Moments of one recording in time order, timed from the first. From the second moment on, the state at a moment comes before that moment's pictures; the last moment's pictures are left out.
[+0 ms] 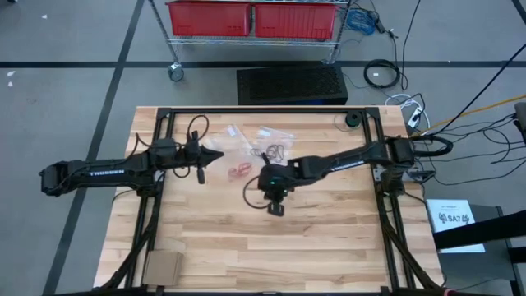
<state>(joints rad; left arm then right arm) 0.31 0.67 0.24 0.27 0.10 0.01 0.07 1.85 1.32 -0.43 -0.12 0.27</state>
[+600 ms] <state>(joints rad) 0.12 0.87 0.24 0.30 0.19 0.00 0.20 1.71 1.00 -0.09 0.03 0.54</state>
